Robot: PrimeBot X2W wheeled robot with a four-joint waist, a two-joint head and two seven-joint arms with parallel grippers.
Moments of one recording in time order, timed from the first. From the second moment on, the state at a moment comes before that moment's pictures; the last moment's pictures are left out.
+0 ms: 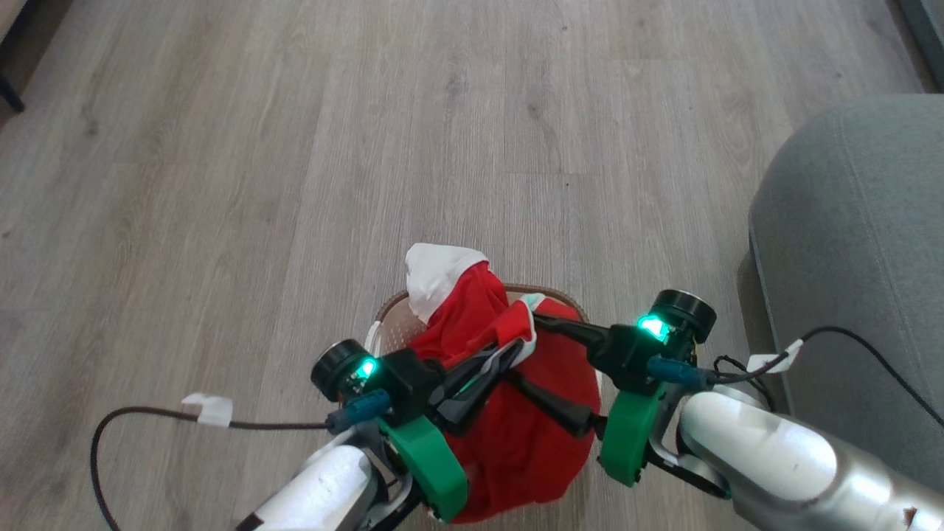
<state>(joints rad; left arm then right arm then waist) -0.34 0.20 -0.79 0.23 -0.42 -0.13 -0.23 -0.60 -0.41 1.09 0.34 0.50 0.13 -0.25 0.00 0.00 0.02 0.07</state>
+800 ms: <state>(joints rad) -0.36 0.22 -0.75 0.23 -0.46 -0.12 -0.25 -0.62 -0.45 1.06 0.36 0.59 0.13 -0.25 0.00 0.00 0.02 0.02</state>
